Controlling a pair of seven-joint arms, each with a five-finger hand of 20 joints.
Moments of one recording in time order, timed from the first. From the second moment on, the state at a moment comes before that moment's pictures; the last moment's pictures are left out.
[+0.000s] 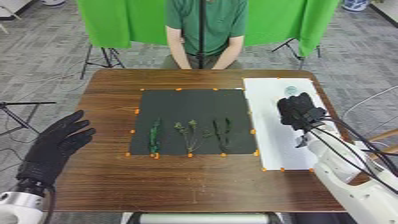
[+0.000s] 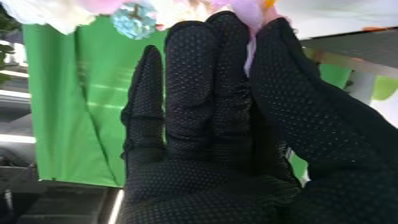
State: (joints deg) left arm 139.0 -56.4 -111.1 -125.9 39.9 4.0 7.7; right arm -88.2 -44.3 69.2 -96.7 -147.8 3.9 10.5
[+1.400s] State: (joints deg) left arm 142.7 -54.5 -111.9 -126.8 39.8 5.6 7.8; right arm -54.0 -73.8 32.9 -85.1 -149.8 5.7 -16.7
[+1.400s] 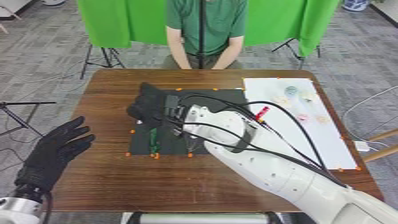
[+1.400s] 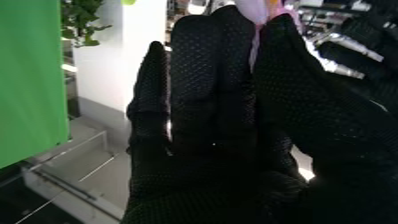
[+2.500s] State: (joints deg) left arm 138.6 -52.3 -109.7 -125.3 39.8 5.6 8.4; right arm -54.1 -79.0 28.5 -76.3 -156.4 7.0 -10.9
